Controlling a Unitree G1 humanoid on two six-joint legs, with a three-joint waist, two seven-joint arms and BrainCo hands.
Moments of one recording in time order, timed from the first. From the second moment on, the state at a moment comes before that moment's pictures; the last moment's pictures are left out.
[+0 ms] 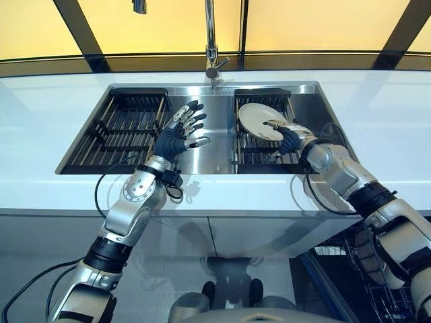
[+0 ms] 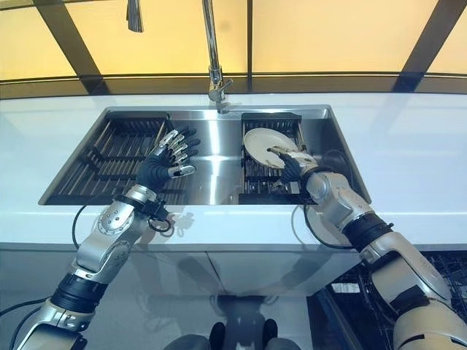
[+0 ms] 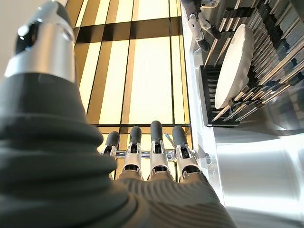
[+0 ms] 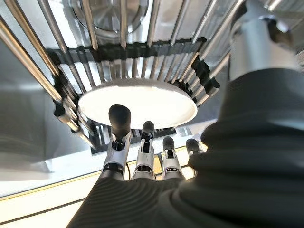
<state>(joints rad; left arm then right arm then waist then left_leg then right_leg) -0.33 0.48 -0.23 -0.09 -0.52 0.01 -0.02 -0.78 -0.67 0.64 0.50 -0.34 0.10 0.11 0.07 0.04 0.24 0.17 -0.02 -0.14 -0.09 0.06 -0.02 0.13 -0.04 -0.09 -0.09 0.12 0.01</state>
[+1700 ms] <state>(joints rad) -0.35 0.57 -0.28 -0.09 -0.54 0.02 -0.08 -0.96 -0.64 0.66 0.64 -0.25 0.34 -0.16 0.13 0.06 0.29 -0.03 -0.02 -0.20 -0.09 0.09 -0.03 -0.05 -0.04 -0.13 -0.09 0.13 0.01</state>
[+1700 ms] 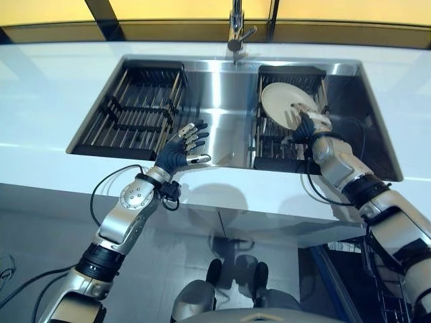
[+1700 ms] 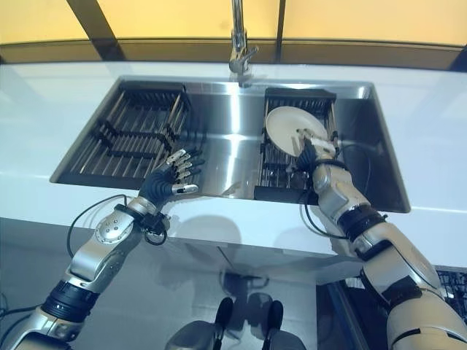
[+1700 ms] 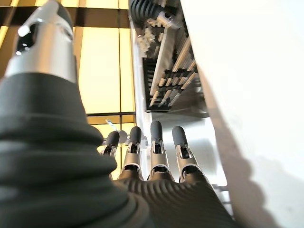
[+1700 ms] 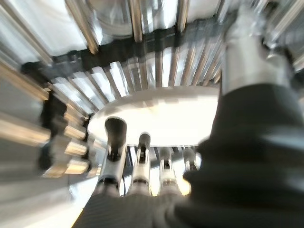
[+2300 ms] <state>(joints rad) -0.60 0.71 -0.30 -0.08 -0.59 -0.14 -0.01 -1.22 -0.71 0.80 0.68 -0.17 0.33 -0.31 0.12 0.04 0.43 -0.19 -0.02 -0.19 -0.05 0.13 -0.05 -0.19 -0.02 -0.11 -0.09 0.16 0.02</state>
